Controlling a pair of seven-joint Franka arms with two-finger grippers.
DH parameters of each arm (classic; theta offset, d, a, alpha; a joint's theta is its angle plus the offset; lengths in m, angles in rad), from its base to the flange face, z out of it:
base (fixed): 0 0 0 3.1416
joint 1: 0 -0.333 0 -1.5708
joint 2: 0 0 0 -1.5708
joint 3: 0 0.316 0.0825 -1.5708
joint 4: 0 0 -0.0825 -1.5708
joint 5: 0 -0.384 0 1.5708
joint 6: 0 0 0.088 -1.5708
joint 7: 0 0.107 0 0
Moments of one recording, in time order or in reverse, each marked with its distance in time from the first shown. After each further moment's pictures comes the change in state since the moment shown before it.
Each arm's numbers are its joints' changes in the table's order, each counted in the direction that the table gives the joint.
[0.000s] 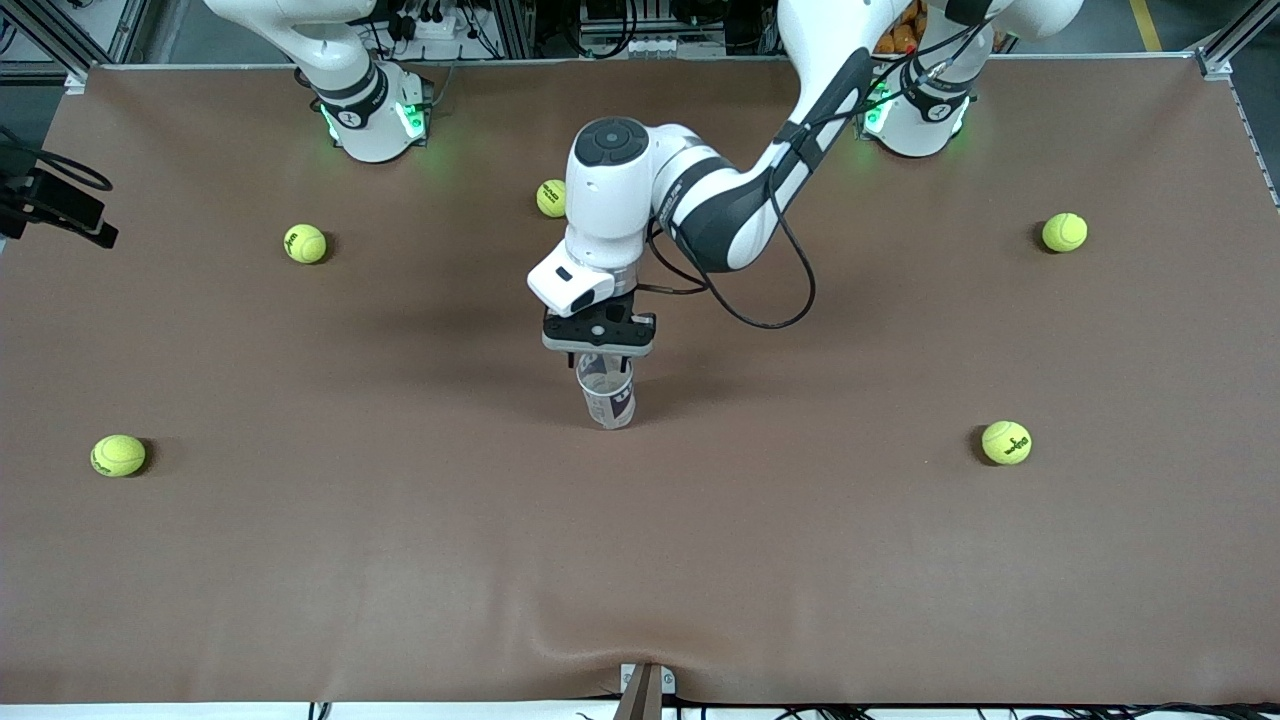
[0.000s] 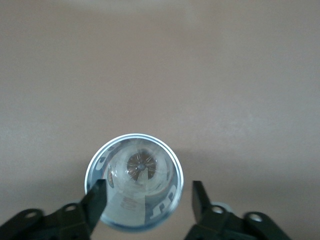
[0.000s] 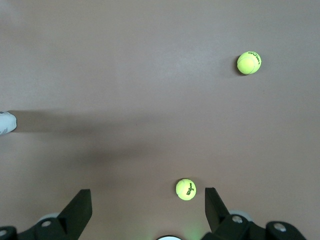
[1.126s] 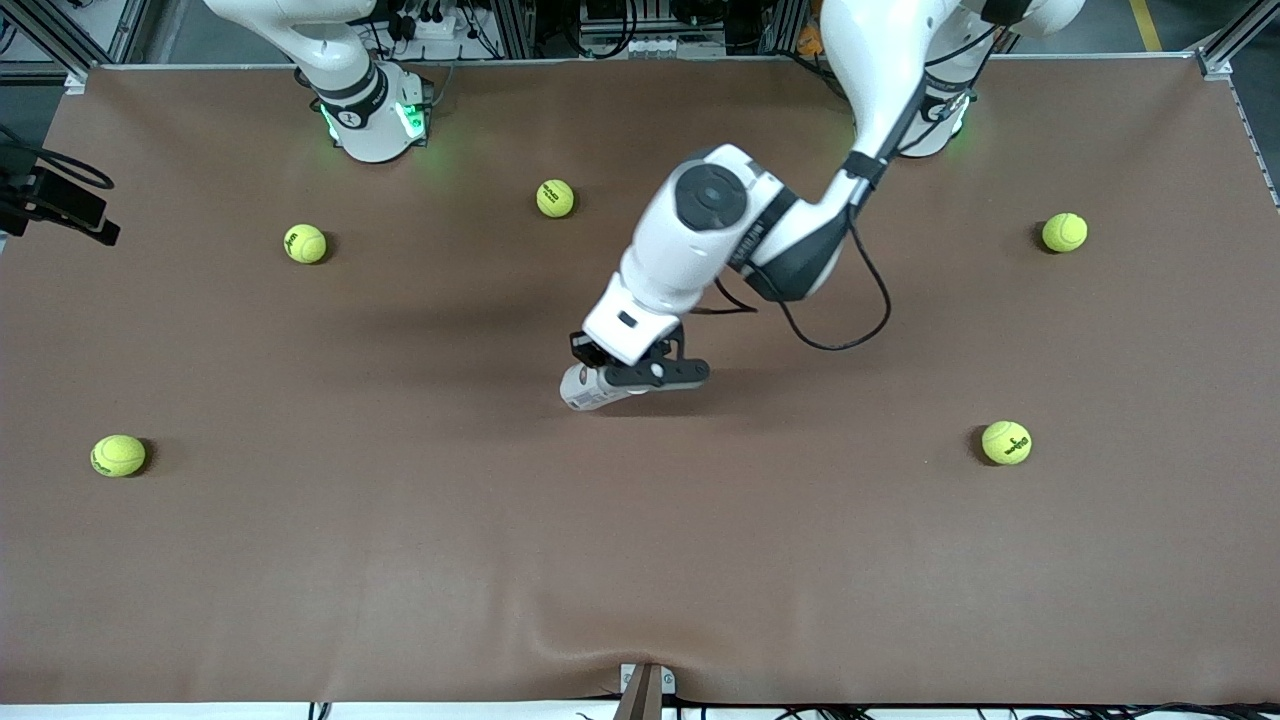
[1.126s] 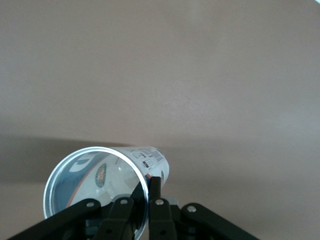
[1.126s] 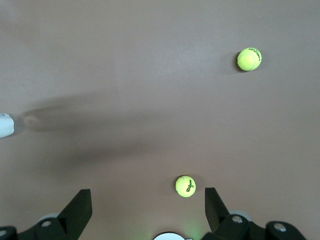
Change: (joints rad) left arm -0.083 0.019 -0.007 0.006 0.294 -0.015 0.059; right arm 0.000 0.000 0.000 0.000 0.000 0.015 0.000
